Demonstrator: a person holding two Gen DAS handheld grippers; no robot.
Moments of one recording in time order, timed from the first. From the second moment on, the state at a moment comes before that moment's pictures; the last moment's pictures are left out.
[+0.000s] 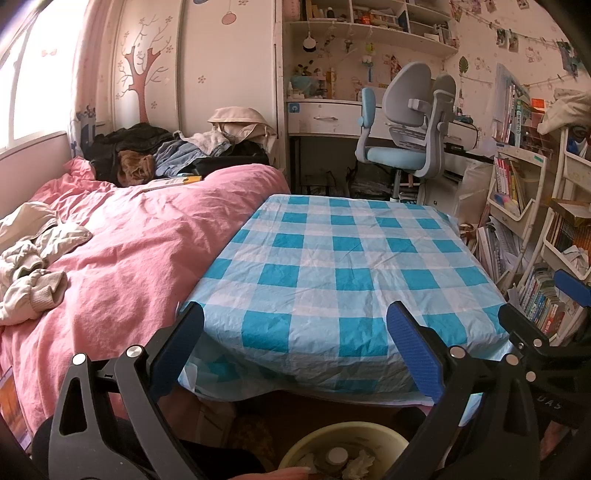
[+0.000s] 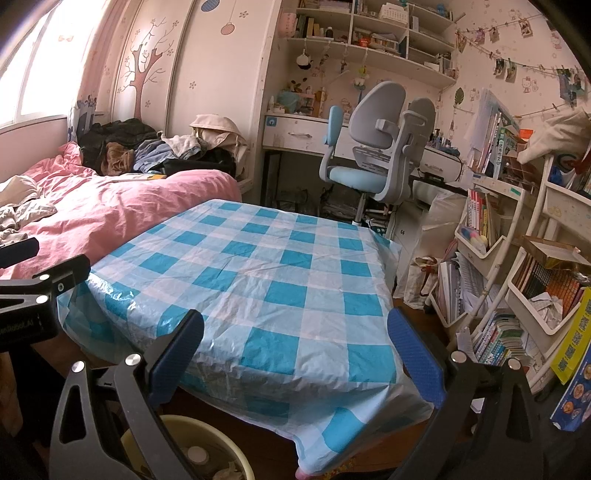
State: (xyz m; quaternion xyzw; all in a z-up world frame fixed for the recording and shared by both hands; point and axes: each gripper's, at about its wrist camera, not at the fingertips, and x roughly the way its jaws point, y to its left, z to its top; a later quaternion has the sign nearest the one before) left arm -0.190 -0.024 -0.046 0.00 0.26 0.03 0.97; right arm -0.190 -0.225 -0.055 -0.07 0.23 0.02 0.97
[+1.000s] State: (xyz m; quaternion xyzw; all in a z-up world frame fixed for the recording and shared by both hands) left arm -0.190 -0.025 -0.045 0.00 0.26 0.03 0.97; right arm -0.190 -0.223 -0.055 -0.07 0.23 0.02 0.97
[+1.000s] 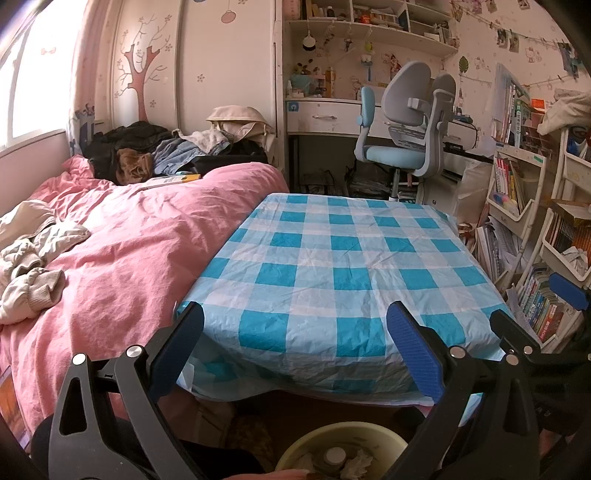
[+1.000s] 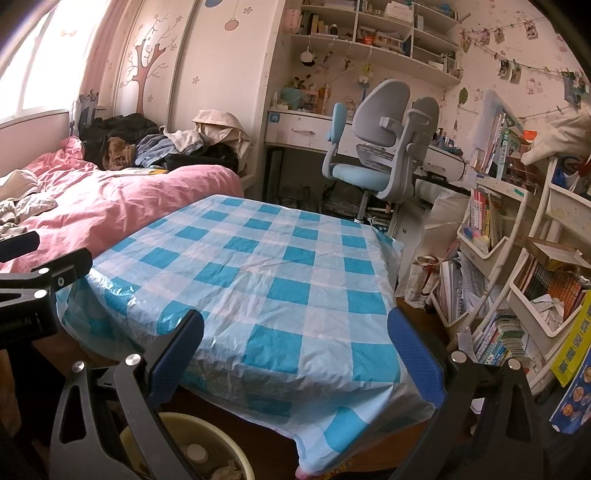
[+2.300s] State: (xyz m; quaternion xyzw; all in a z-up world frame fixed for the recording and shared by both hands) left arm -0.189 -0.026 -0.045 -0.01 0.26 0.03 0.97; right arm -0.188 -0.220 -0.053 -0.07 0.24 0.02 0.97
